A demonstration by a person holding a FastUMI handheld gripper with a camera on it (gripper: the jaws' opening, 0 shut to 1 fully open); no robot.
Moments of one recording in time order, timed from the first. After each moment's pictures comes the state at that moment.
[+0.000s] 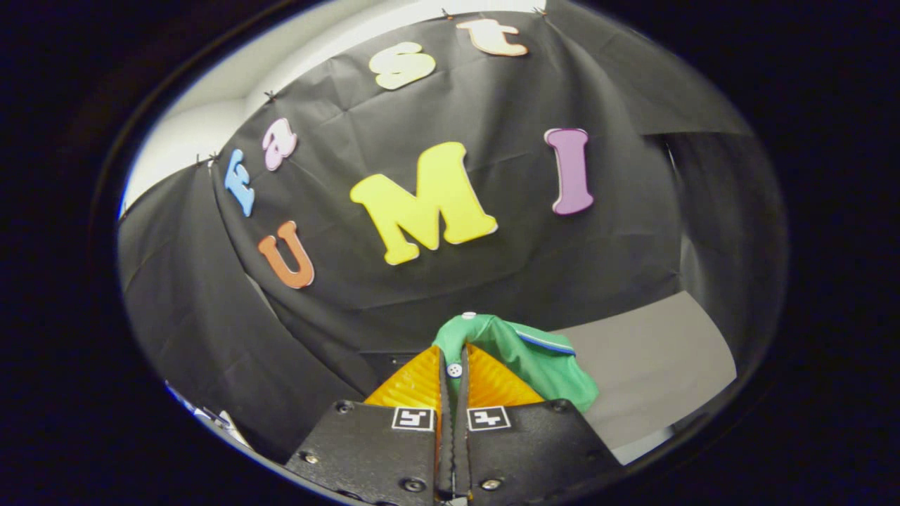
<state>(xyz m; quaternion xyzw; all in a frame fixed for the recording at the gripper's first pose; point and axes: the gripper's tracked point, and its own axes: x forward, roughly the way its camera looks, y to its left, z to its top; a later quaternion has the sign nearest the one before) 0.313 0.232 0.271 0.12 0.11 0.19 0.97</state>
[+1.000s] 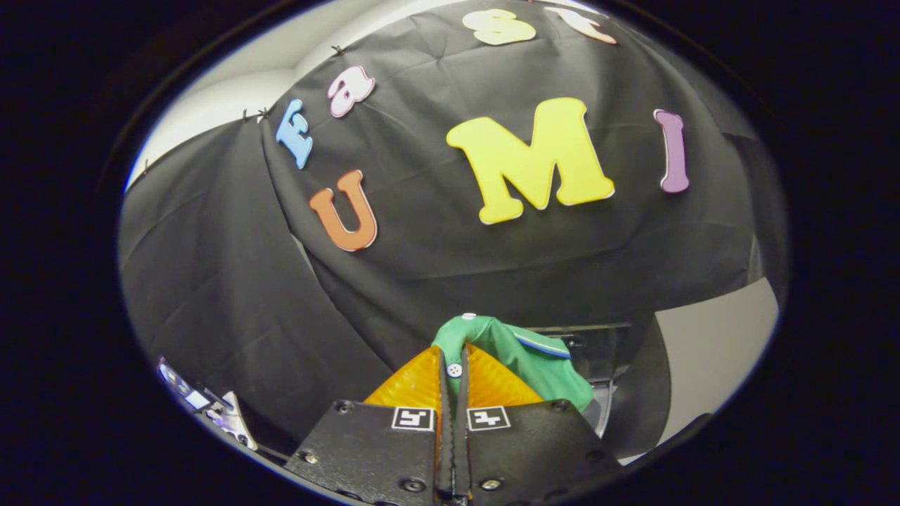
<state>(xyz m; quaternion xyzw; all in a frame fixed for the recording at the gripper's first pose) 0.333 0.437 0.187 0.08 0.15 0.27 0.95</state>
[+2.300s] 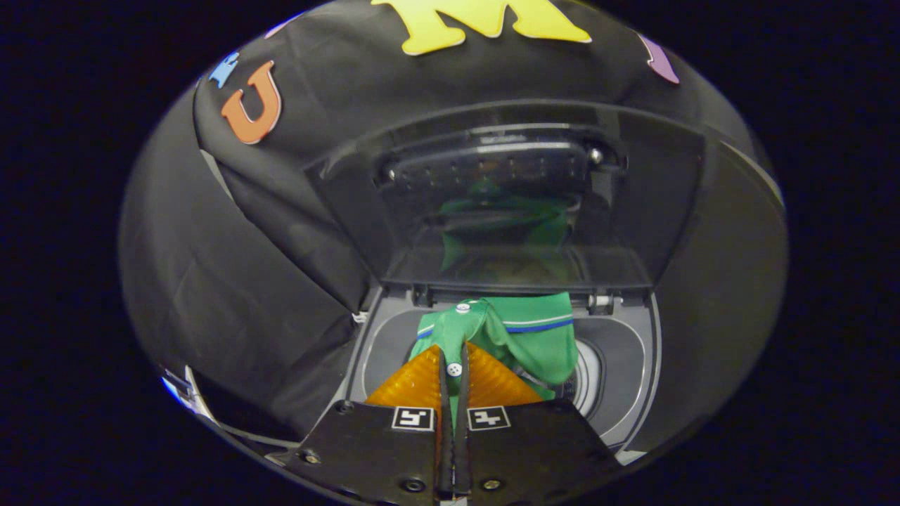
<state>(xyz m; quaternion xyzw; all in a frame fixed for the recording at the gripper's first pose) 0.457 0.442 -0.099 0.04 0.36 0.18 0.91</state>
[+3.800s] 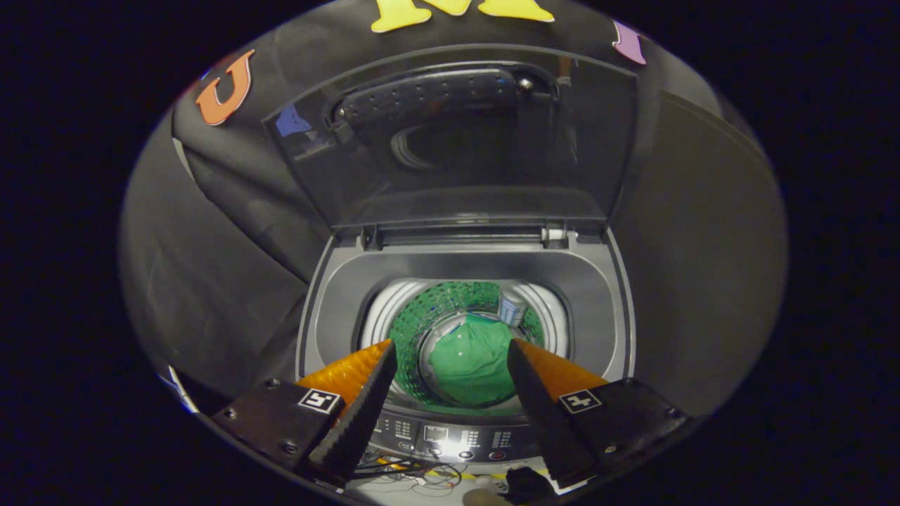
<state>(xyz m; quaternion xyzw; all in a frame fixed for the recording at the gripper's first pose) 0.422 0.404 -0.121 0.03 0.37 0.11 0.92</state>
